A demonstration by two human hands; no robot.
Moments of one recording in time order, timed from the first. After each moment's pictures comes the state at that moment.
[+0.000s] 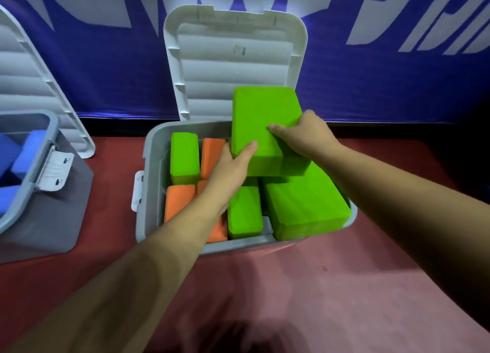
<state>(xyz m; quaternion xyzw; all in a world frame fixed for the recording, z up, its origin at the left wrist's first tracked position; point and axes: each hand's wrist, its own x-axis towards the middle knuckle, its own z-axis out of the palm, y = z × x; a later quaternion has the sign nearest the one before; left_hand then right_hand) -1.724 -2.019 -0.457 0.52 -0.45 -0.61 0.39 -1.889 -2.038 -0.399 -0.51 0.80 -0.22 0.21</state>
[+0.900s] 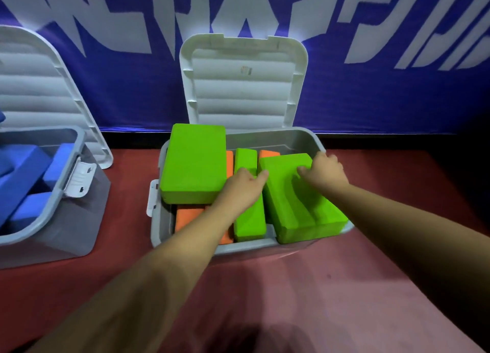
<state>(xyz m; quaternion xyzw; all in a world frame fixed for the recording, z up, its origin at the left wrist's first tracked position) -1.723 -2.001 -0.454 0.60 -0.65 -0.42 0.19 -1.915 -1.995 -0.434 -0.48 0.85 -0.09 0.17</state>
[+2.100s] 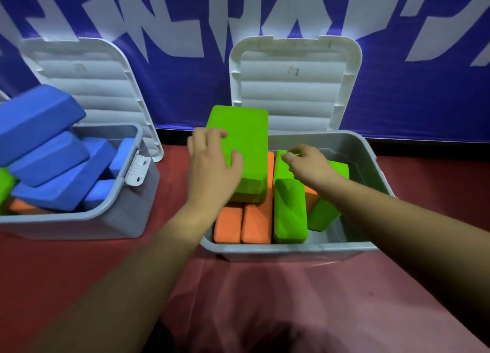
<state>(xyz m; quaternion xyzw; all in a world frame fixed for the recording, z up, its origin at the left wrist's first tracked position) -1.612 -1.995 -0.402 0.59 -0.69 -0.01 0.42 -1.808 -2.021 -0.412 -0.57 0.69 -0.27 0.34</state>
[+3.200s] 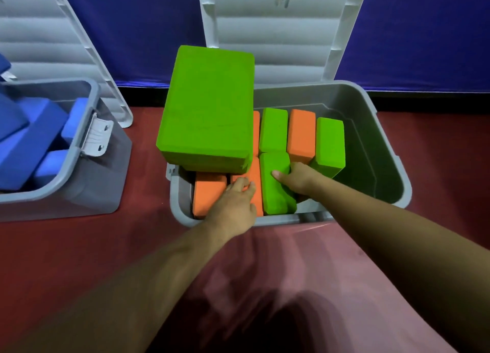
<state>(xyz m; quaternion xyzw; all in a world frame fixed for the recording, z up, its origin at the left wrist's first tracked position) -1.647 -1.955 -0.548 0.54 -0.81 -0.23 0.01 -1.832 -2.004 -0.539 -0.52 0.73 -0.05 0.45</state>
